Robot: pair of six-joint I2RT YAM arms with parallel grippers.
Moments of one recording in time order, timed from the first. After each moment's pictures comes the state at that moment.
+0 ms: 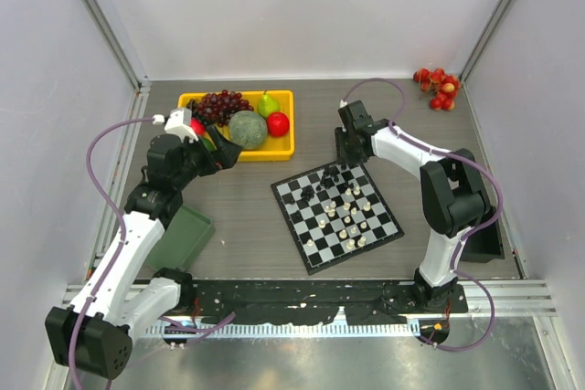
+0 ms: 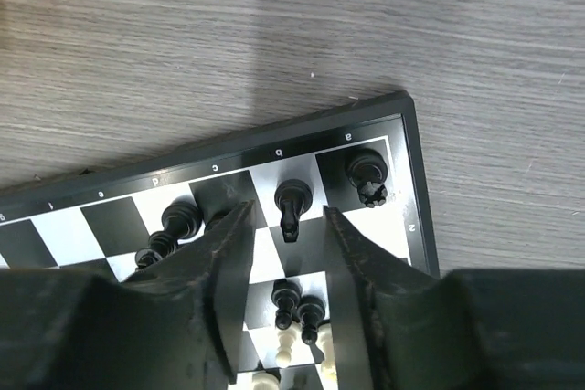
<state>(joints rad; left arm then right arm) -0.23 0.92 0.79 -0.21 0.13 -0.53 0.43 1.84 1.30 -0.48 0.08 0.32</state>
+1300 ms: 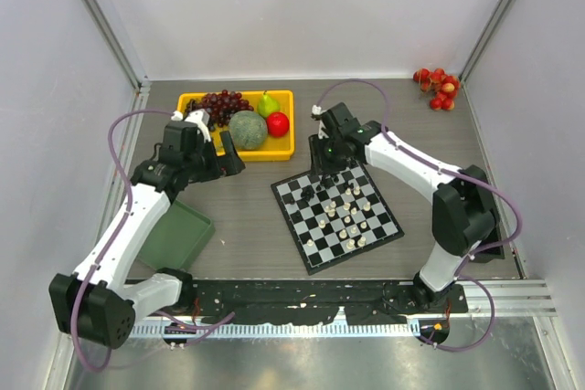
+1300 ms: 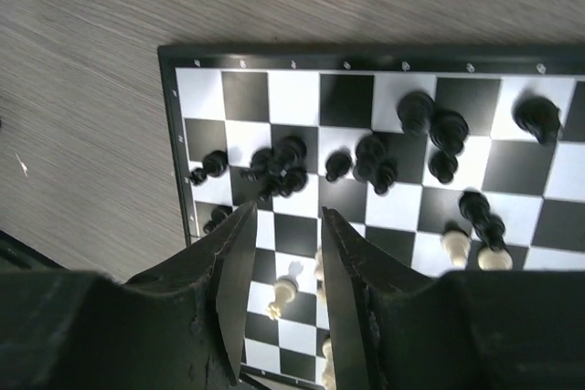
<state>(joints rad) -0.26 1.08 0.99 -0.61 0.12 -0.46 0.59 1.69 1.32 -0.63 -0.14 0.34</state>
